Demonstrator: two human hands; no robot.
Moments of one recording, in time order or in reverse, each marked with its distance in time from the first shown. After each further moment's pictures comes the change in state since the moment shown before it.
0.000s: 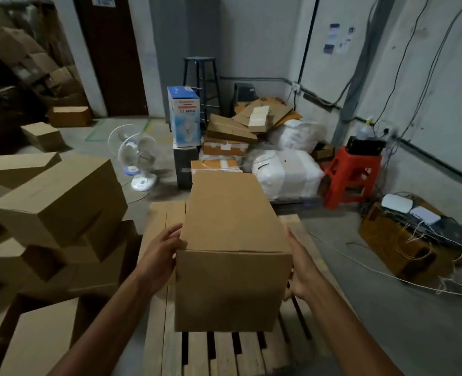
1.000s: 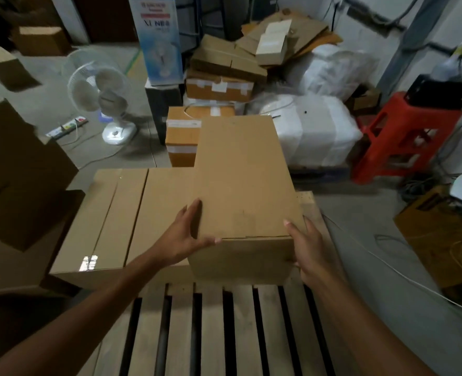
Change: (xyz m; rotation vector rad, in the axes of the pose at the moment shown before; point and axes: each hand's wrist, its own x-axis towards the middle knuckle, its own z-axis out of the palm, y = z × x) left_hand 0.459 -0.170 0.115 0.918 -0.111 0.022; right_hand 0.508 -0.029 -0.129 -0.203 0.180 -0.213
